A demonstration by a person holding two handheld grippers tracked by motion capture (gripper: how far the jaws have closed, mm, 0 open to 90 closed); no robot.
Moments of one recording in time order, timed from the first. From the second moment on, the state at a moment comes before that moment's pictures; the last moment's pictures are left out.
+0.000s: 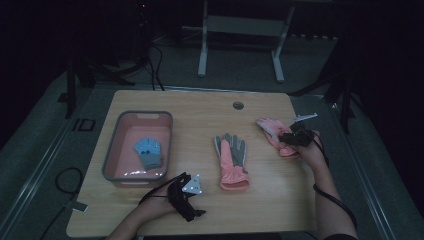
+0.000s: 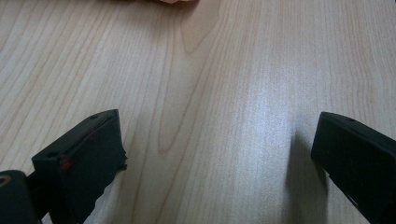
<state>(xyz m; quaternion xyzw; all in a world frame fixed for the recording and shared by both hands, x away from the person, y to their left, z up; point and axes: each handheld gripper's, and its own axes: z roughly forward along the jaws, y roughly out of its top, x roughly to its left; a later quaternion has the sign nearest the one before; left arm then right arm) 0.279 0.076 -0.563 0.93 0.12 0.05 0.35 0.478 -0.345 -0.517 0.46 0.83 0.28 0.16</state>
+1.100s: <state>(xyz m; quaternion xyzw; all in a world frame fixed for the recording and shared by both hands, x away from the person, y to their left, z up) 0.277 0.073 -0.562 0.93 0.11 0.05 0.35 0.362 -0.290 -0.459 0.59 0.72 0.28 0.25</state>
